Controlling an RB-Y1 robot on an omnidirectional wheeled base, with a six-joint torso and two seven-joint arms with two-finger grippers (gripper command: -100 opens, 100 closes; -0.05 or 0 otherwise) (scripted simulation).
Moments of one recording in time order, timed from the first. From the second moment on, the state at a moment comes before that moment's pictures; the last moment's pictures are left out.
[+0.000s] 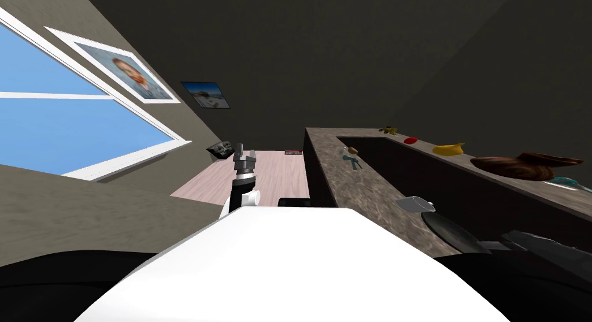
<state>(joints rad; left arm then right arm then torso) 0.53 -0.05 0.00 -2.26 -0.11 -0.42 0.11 0.79 -1.60 0.44 -0.58 -0.25 -0.65 -0.50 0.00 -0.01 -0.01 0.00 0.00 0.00</state>
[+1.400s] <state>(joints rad) 0.53 -0.05 0.00 -2.26 -0.11 -0.42 0.11 0.74 -1.67 0.32 -0.65 -0.06 -0.67 -0.59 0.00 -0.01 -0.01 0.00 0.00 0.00</state>
